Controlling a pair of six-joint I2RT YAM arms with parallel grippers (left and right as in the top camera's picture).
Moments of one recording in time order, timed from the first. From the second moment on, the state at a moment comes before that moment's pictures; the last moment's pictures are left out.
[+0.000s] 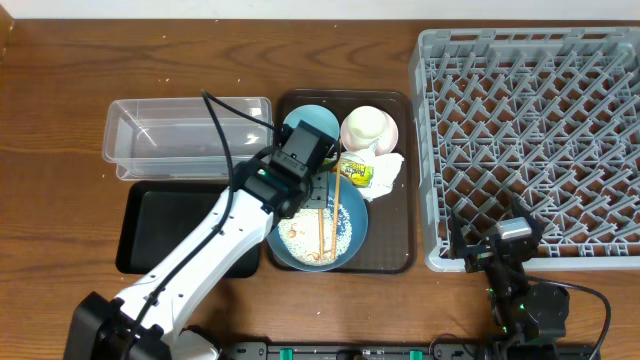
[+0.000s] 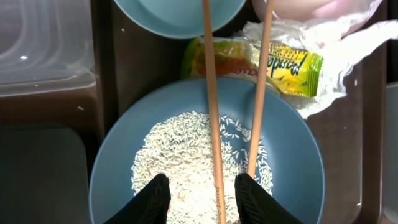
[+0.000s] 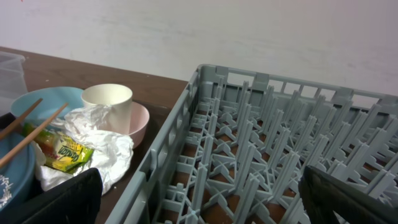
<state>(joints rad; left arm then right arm) -0.58 1.48 1.11 -0.79 -0.07 -0.51 0.06 0.02 0.01 -0.06 -0.14 -0.09</state>
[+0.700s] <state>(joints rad) -0.76 1.45 1.11 -0.52 0.22 -0.52 0.06 0.02 0.01 -0.06 -0.14 -0.09</state>
